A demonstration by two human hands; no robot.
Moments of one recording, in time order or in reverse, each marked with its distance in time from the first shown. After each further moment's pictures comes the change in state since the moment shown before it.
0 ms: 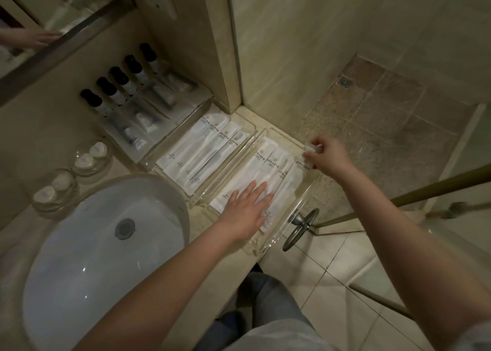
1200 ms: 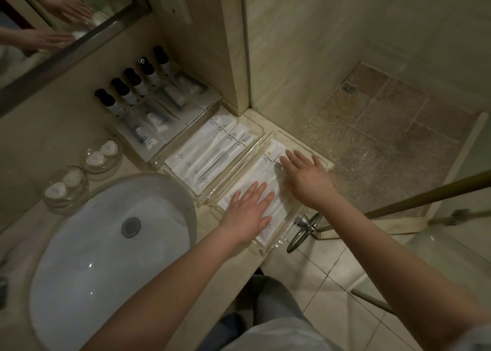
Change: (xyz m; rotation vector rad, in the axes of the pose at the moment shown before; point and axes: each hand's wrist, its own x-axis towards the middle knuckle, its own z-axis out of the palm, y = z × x) left_hand -0.011 -0.002 -0.004 0.016 0.019 -0.052; right_hand -0.038 -0.001 0.049 -0.790 -0.130 -0.509
